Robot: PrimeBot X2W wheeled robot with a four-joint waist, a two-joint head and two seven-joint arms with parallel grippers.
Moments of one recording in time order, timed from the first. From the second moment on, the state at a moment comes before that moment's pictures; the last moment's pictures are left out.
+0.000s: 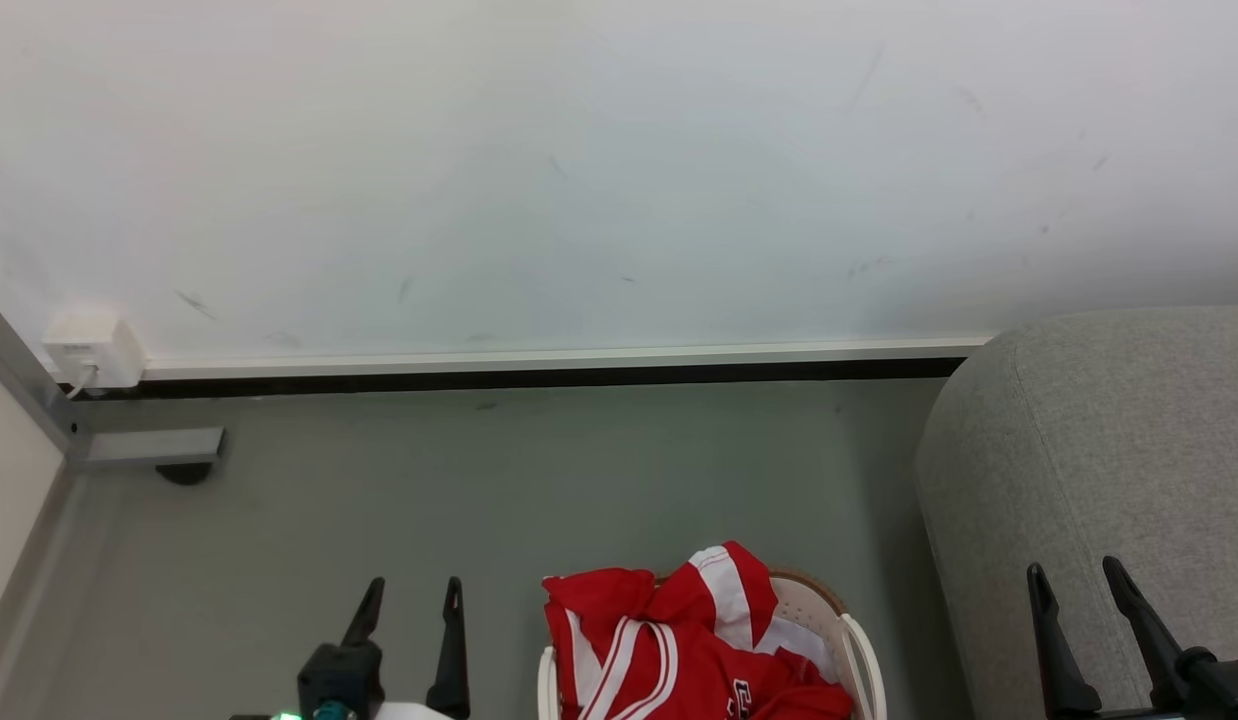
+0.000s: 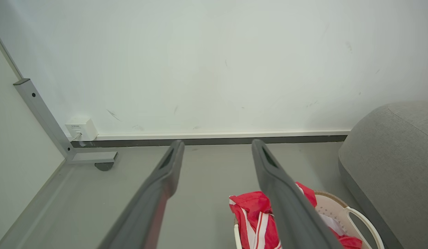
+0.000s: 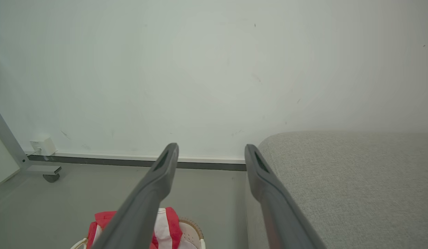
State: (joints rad) left arm -0.10 0.05 -0.19 0.36 -0.09 0.16 -0.26; right arm -0.03 -0.15 0.05 0.26 0.27 0.13 -0.26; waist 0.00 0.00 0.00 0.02
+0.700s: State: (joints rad) left arm -0.21 0.05 -0.25 0.37 -0.09 0.16 -0.26; right arm -0.12 -0.16 0.10 0.17 0.30 0.13 -0.26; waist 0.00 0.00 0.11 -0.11
